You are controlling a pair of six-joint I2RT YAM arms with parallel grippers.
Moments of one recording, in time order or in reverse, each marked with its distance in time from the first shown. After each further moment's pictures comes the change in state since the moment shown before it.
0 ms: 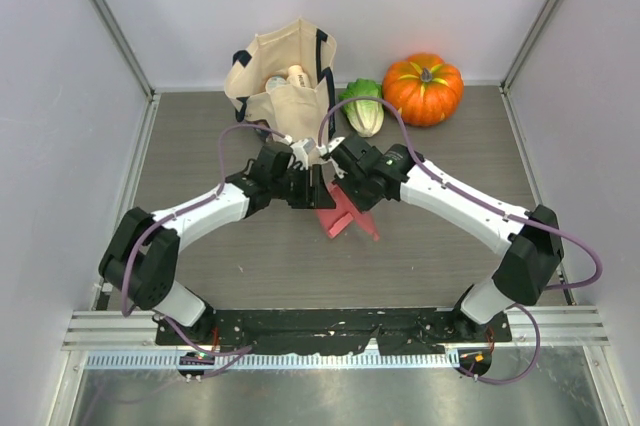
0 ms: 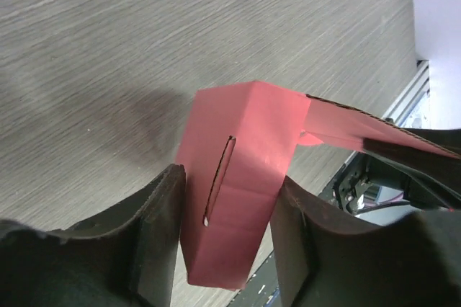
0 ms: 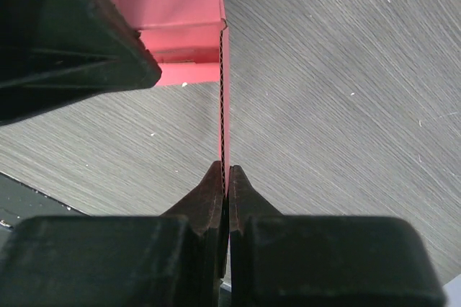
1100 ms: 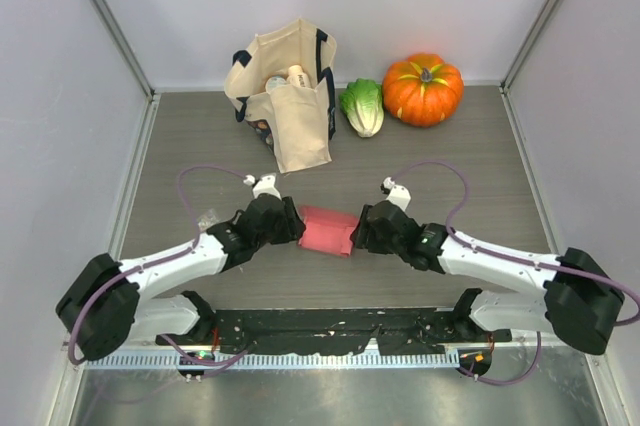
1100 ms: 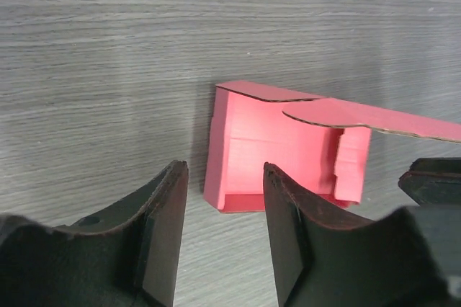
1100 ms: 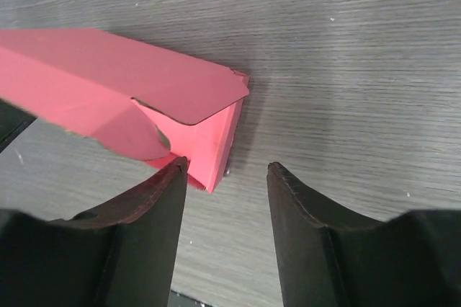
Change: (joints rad) left arm -0.180 -0.344 -0.421 0.068 -0.630 -0.222; right arm 0.058 -0.422 -0.824 0.705 0.070 0.849
